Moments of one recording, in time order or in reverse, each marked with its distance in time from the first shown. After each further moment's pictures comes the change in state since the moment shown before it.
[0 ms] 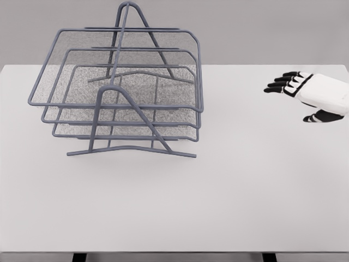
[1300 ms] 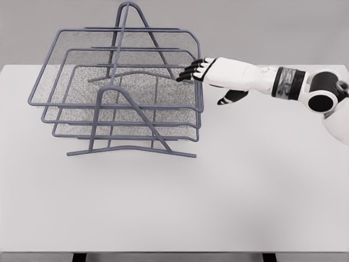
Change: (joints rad) left arm 0.000 0.000 0.000 0.000 0.000 0.000 0.000; right arm -0.463 0.403 0.445 0.255 0.001 0.000 0.020
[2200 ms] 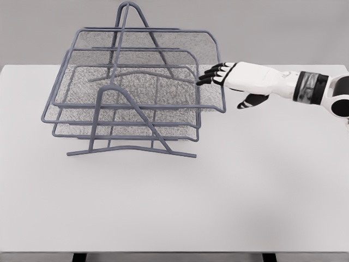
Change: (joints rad) left arm 0.000 0.000 0.000 0.000 0.000 0.000 0.000; right arm 0.025 -0.124 0.004 -0.043 -0.029 0.002 -0.002
